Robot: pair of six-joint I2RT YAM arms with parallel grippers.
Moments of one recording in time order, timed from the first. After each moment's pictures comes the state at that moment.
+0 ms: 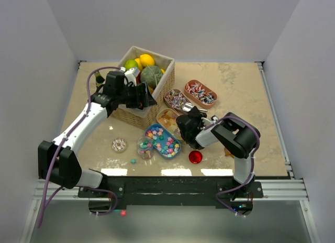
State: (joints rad) left arm -0.32 1.40 1.16 -0.43 0.43 -0.42; right arm 0.80 1.94 0.73 0.66 1.25 1.54
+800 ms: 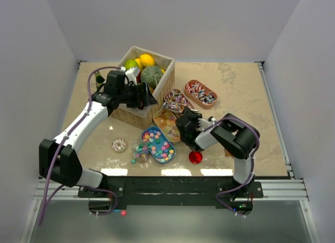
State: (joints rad) left arm -0.32 1.42 1.17 -0.43 0.42 -0.44; right arm 0.83 1.94 0.70 0.77 1.07 1.71
